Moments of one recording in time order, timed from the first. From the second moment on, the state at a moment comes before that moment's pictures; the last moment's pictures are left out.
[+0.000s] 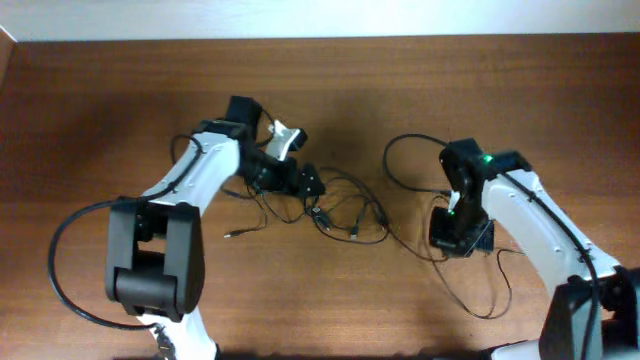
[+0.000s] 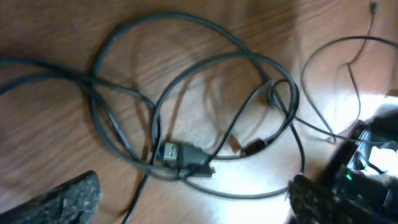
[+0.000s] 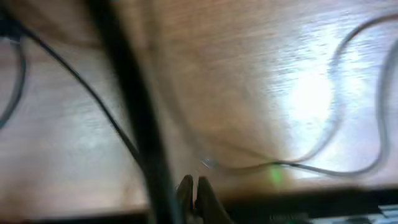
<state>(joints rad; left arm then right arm) -0.20 1.94 1.33 -0.84 0.66 0.11 0.20 1.61 1.13 -1.28 -0.12 0.45</state>
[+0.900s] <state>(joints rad) -0.33 2.01 1.32 -0.70 0.26 -0.23 0.20 1.47 2.53 -1.46 -0.21 0.31</state>
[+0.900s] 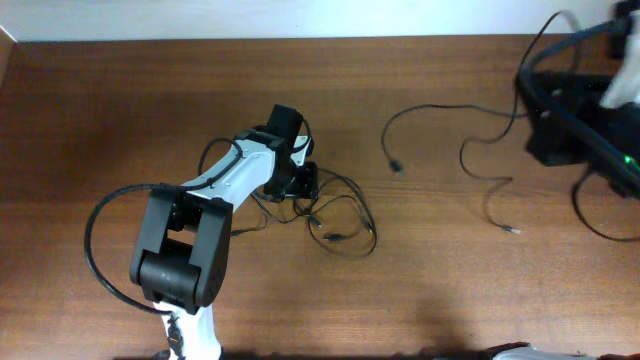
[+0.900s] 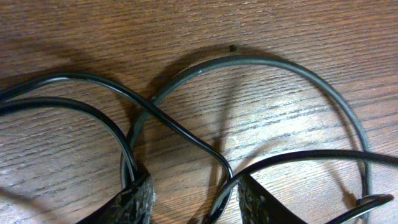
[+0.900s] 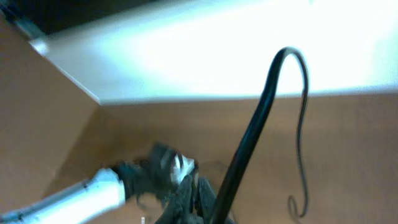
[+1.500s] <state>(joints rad) -0.32 2.01 1.32 -0.70 0.29 -0.24 -0.10 1.73 2.62 -1.15 0.46 0.28</state>
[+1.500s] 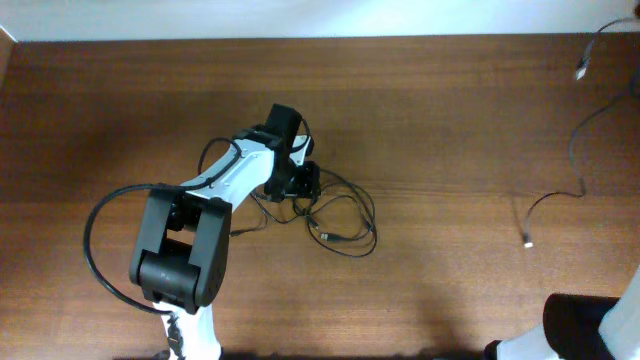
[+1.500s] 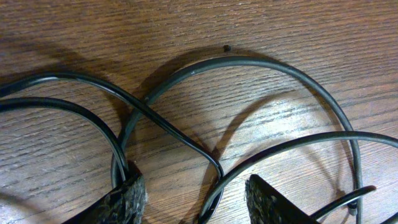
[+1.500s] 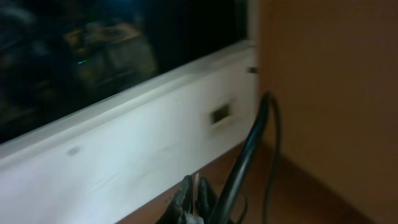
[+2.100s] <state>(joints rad) -0.32 2.01 1.32 -0.69 0.29 -0.24 -0.35 2.39 2.56 -1.12 -0.21 0.42</state>
